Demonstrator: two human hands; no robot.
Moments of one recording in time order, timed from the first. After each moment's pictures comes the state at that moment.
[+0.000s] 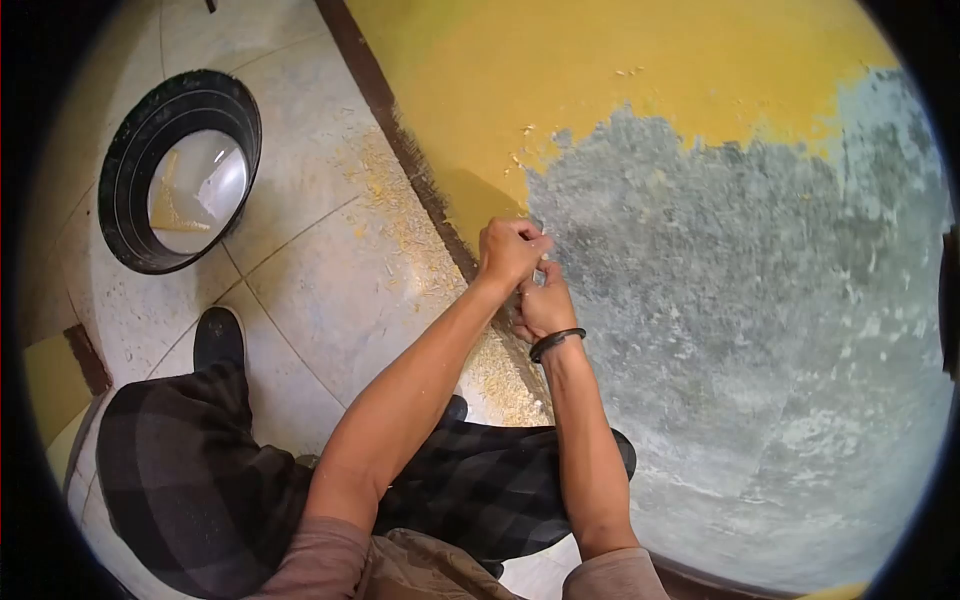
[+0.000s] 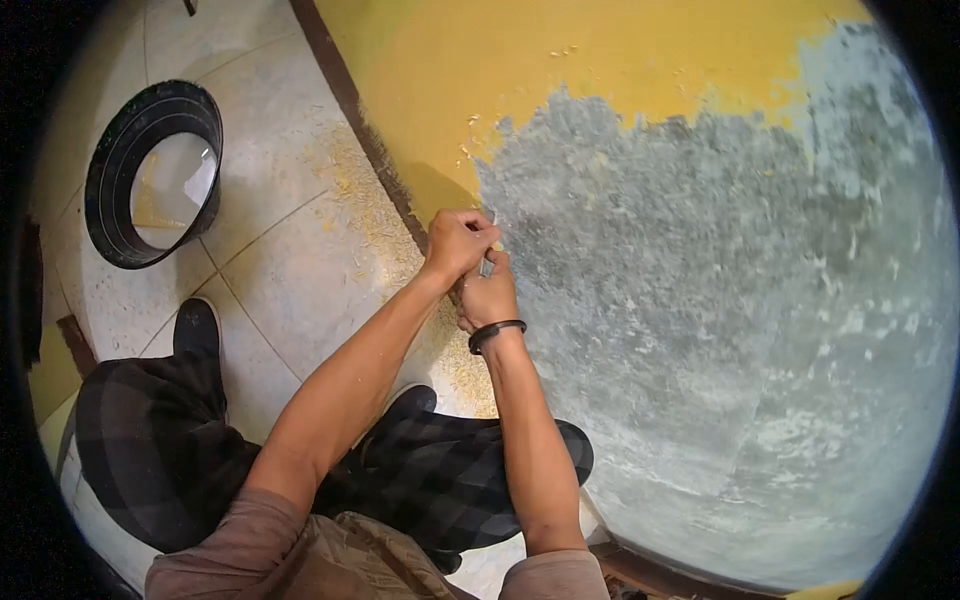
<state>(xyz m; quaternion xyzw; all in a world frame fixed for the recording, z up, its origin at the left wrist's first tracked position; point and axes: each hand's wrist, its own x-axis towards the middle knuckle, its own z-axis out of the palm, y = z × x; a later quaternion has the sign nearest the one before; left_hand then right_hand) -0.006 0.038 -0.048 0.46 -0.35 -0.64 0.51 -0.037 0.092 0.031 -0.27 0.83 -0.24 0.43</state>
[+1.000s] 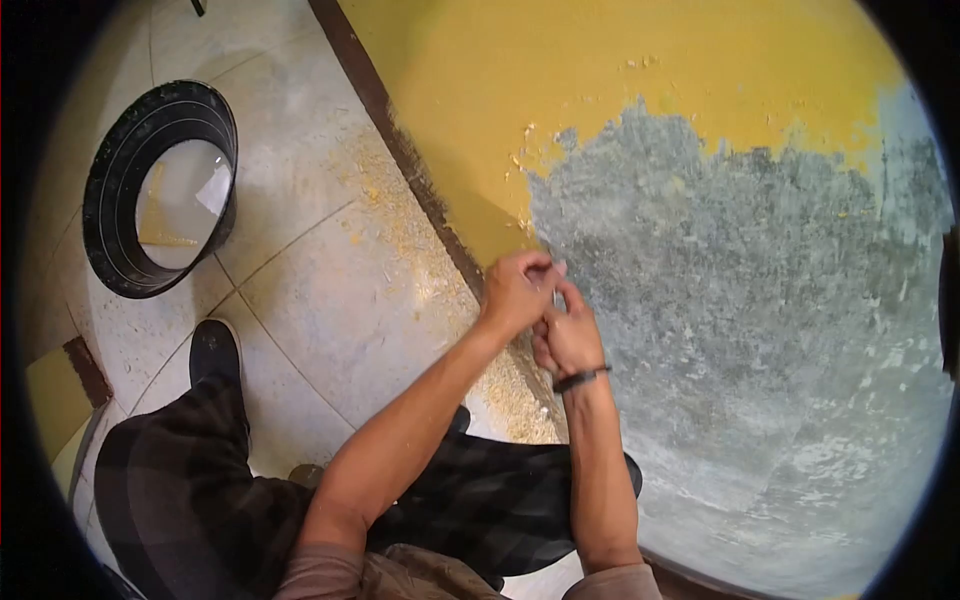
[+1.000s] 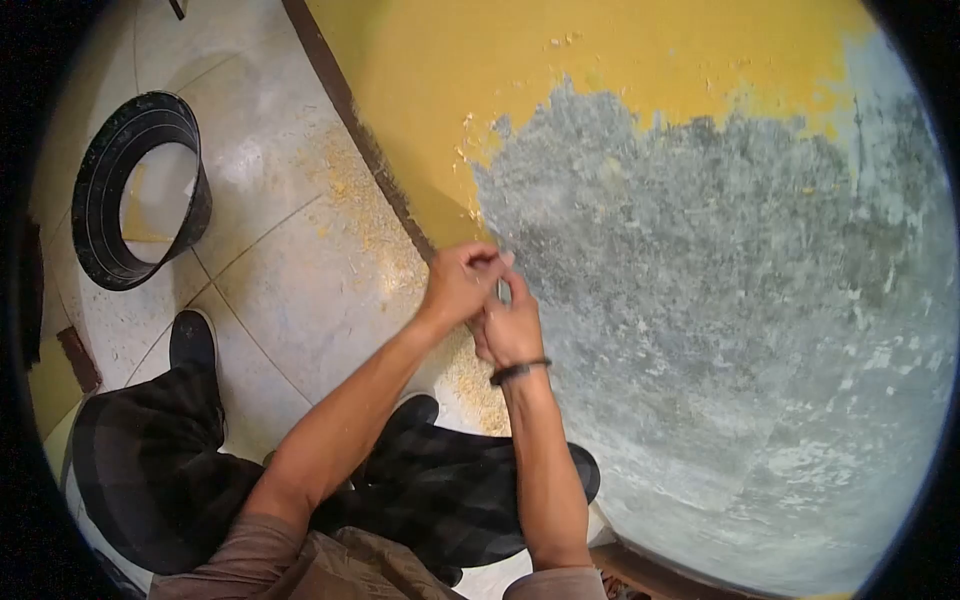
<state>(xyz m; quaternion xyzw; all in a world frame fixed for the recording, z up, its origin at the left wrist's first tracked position) -0.021 0.066 -0.054 0.44 -0.36 -0.61 0.55 -0.063 0.094 0.039 -0.26 0.80 -0.28 0.47</state>
